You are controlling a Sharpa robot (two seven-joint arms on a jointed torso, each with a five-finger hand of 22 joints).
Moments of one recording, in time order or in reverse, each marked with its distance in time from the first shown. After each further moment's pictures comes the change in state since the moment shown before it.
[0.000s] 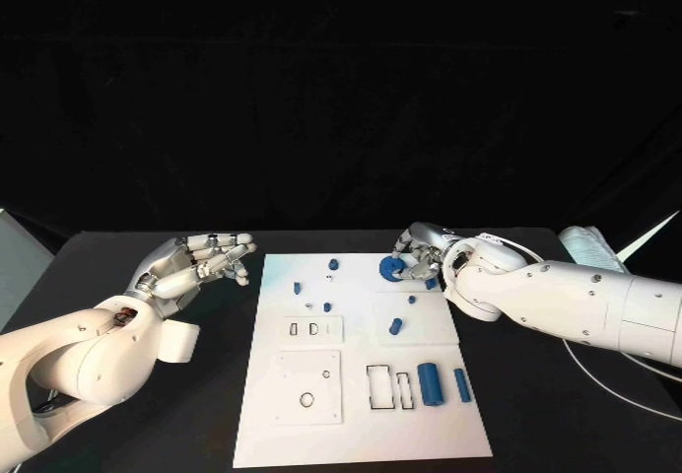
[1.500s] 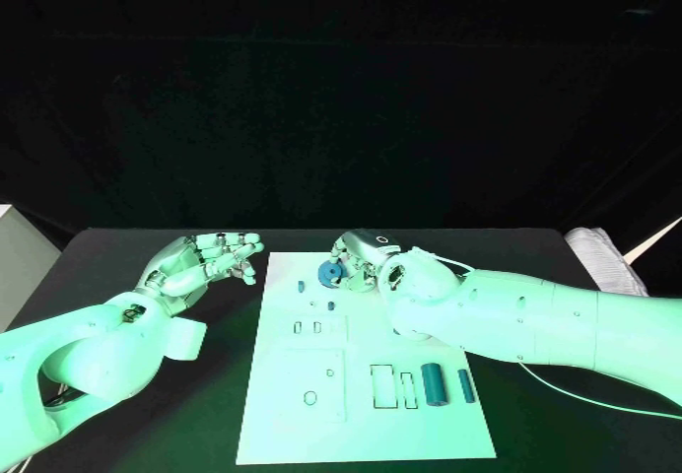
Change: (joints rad) left arm 0.000 0.009 0.000 -0.003 0.000 0.010 -0.009; left_hand 0.000 0.000 0.000 0.000 0.000 0.000 0.000 0.000 0.000 0.000 0.000 0.000 0.000 0.000 0.000 0.000 0.000 0.000 0.000 0.000 0.004 0.000; right arm -0.027 0.221 -0.004 0.017 -0.230 -0.107 -0.083; right_hand -0.039 -0.027 0.024 0.004 0.019 0.016 -0.005 -0.010 -0.002 -0.003 -0.003 0.000 0.000 0.000 0.000 0.000 0.000 -0.015 0.000 -0.007 0.009 0.000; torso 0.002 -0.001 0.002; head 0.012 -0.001
